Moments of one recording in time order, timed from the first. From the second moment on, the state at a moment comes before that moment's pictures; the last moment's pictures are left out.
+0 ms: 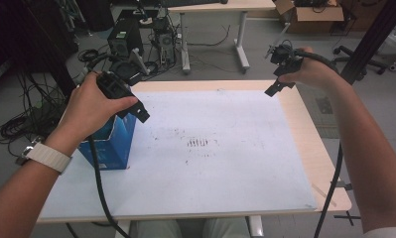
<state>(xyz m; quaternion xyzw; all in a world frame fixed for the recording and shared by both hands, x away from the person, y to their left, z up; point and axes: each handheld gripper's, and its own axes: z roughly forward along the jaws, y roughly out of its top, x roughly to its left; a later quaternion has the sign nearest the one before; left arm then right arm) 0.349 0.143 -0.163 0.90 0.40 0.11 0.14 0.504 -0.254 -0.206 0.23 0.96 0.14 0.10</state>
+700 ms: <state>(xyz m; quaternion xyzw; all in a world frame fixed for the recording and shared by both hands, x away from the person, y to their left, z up) 0.339 0.126 -0.172 0.92 0.36 0.10 0.14 0.505 -0.251 -0.206 0.23 0.96 0.14 0.10</state>
